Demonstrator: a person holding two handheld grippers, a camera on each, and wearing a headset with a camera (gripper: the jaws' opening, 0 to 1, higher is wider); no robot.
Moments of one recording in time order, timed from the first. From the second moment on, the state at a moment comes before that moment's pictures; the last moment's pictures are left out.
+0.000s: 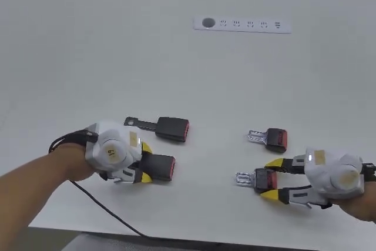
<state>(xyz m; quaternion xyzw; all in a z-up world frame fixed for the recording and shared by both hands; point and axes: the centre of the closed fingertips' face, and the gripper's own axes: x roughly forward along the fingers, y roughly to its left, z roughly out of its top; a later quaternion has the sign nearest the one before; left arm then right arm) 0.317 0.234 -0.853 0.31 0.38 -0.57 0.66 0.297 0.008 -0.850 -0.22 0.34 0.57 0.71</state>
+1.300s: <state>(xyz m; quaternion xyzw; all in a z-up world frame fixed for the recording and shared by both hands) 0.316 0.233 -0.853 0.31 0.38 -0.57 0.66 0.306 0.148 -0.852 -0.20 0.30 0.58 0.73</state>
